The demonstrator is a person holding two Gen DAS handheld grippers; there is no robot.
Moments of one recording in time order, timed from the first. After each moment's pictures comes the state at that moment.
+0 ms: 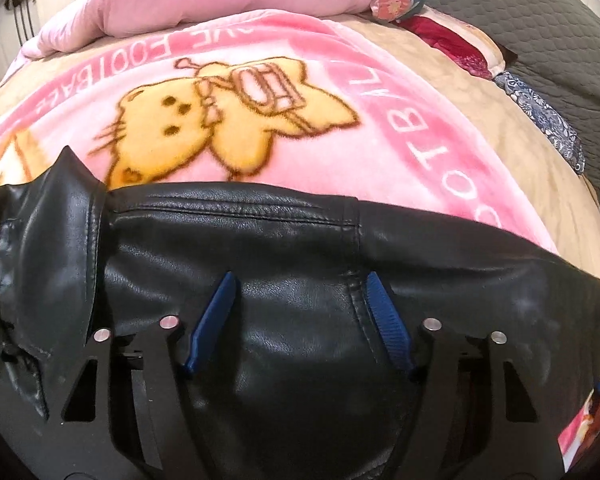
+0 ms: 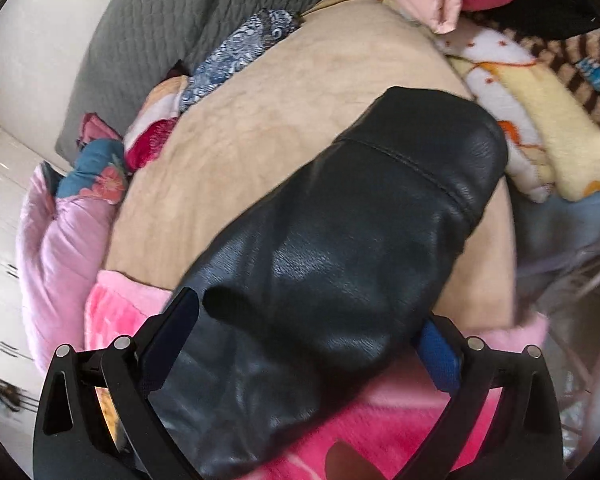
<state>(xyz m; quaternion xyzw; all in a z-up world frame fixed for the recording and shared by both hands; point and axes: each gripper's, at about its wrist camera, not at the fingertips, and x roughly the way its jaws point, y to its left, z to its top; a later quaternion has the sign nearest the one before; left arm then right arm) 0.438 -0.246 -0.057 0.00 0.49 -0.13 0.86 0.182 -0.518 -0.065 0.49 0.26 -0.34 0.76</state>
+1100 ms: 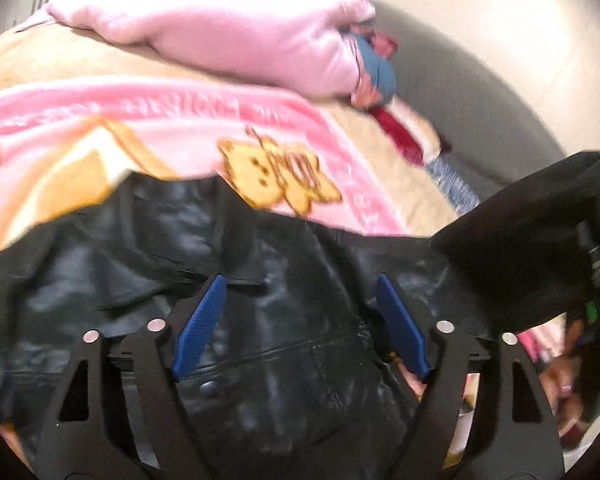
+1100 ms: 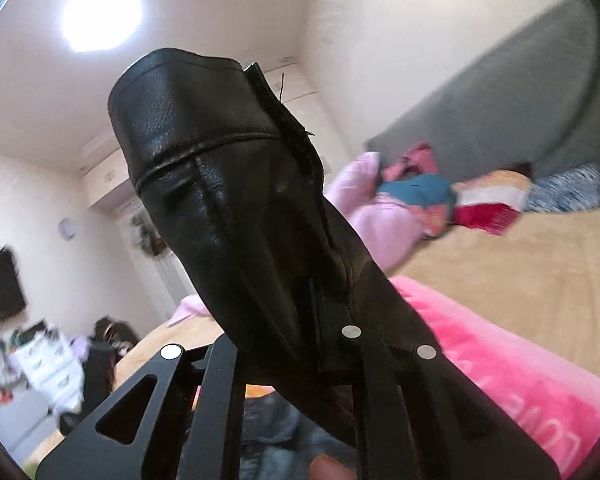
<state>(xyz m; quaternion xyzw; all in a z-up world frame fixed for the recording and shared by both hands) 0.333 -0.041 0.090 -0.16 0.41 -0.21 0.87 0.212 -0.290 0.132 0.21 0.05 0.09 0.97</state>
